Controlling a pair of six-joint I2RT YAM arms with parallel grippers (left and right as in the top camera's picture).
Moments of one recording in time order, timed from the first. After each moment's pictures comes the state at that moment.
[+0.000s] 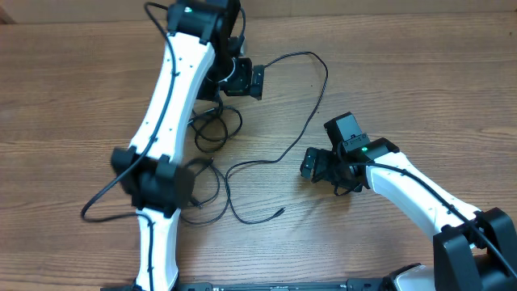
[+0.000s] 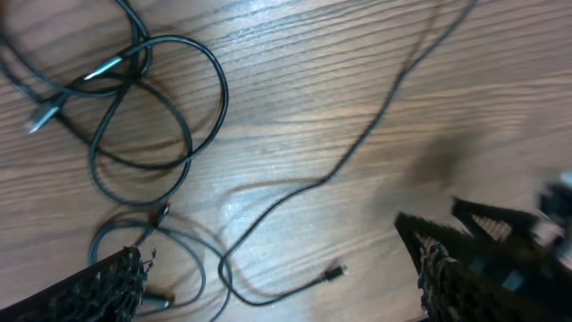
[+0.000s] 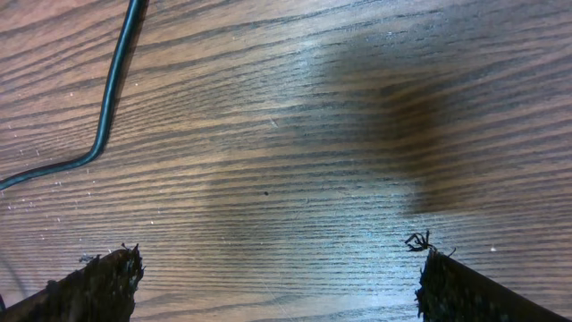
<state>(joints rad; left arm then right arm) -0.32 2.24 2.47 -1.69 0.23 -0.25 0.39 1.56 0.88 -0.64 -0.14 0.65</state>
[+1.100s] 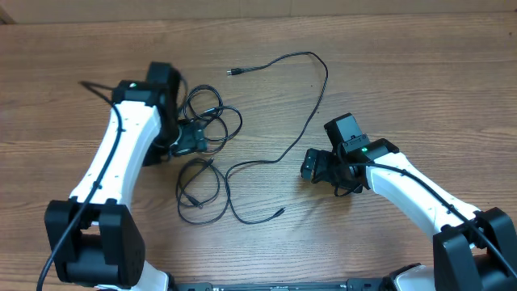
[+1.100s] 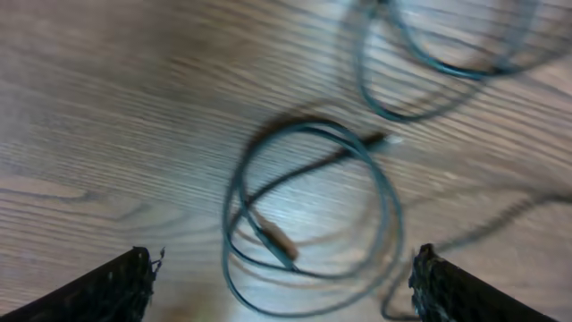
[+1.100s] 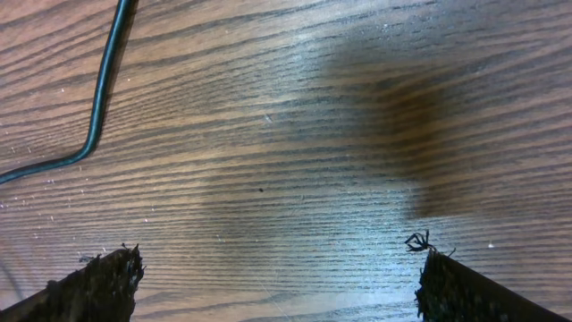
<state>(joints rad) -0.09 1.72 1.38 -1.22 0.02 -0.39 0.39 1.56 0.88 -0.64 -0.14 0.65</state>
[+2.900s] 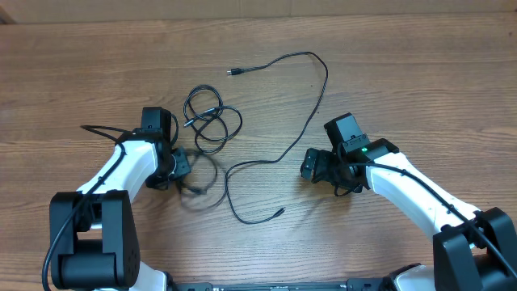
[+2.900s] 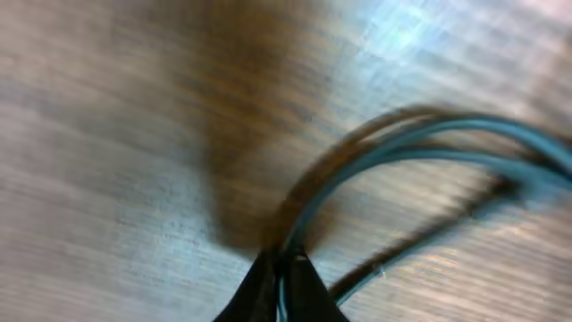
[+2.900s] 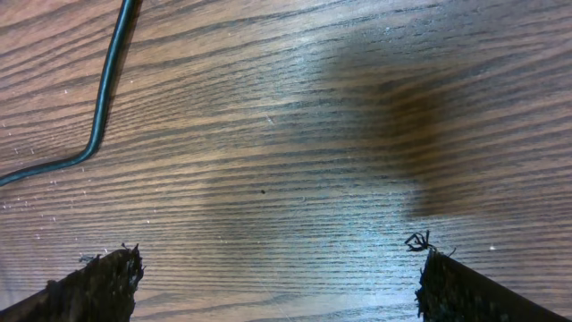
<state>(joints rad) -0.01 1.71 0.91 -0.65 -0.02 -0.36 0.39 1.56 0.88 -0.63 -0.14 0.65</state>
